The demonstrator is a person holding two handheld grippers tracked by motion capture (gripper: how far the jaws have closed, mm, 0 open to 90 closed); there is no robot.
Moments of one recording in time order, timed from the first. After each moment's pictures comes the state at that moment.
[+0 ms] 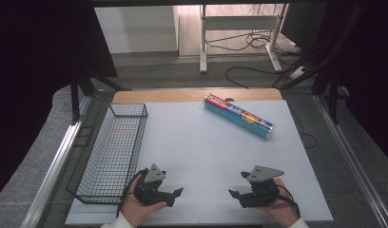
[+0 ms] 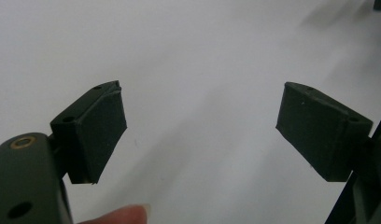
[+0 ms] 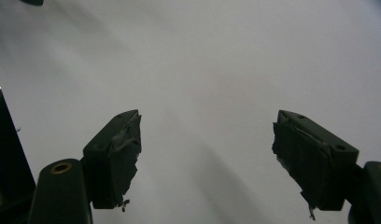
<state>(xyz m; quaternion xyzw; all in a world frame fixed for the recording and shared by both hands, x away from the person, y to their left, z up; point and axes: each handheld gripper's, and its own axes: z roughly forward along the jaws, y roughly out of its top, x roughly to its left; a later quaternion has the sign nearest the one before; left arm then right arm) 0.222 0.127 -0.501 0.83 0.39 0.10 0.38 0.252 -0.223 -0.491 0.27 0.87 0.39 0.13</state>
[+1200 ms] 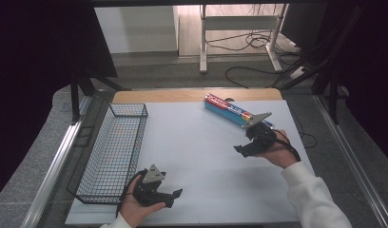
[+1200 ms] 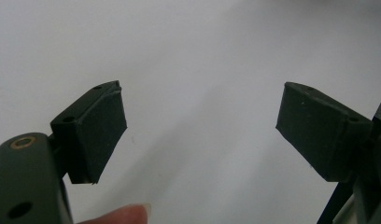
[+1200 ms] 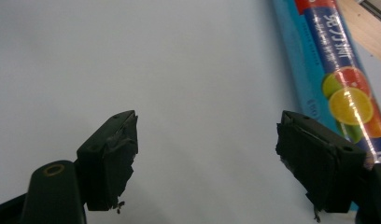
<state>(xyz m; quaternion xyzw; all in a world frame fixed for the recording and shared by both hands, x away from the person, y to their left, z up) 0.222 0.130 -0.502 0.83 0.39 0.09 0.39 0.380 -0.211 -0.424 0.27 0.91 0.27 0.17</state>
